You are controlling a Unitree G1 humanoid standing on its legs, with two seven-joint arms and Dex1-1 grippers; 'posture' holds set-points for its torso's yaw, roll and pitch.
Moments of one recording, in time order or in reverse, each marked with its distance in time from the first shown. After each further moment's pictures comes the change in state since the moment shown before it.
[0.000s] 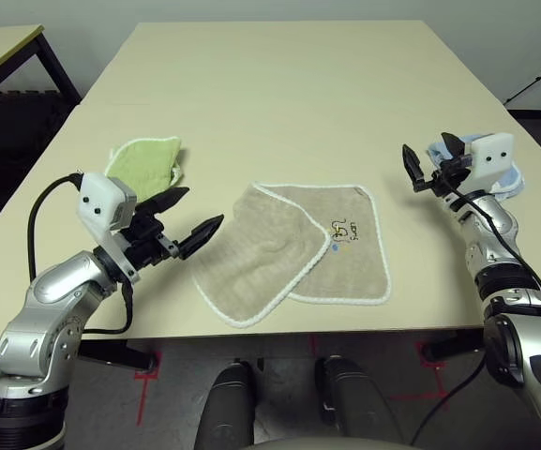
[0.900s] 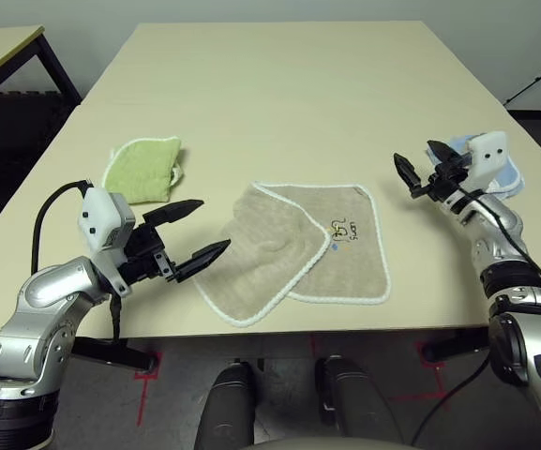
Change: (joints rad) left arm 0.002 0.032 -0.018 0.080 -0.001 -0.087 -0.165; right arm -0.053 -0.083 0.018 -0.071 0.044 0.423 0.157
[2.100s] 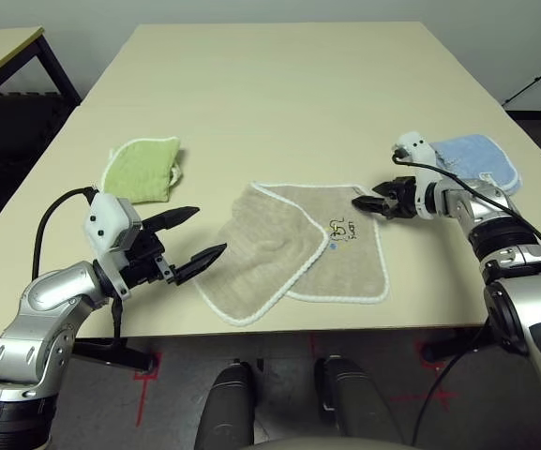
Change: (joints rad) left arm 0.036 0.019 -0.011 -0.006 0.031 0.013 0.034; right arm -0.186 0.058 0.264 0.093 -0.152 0.479 0.299
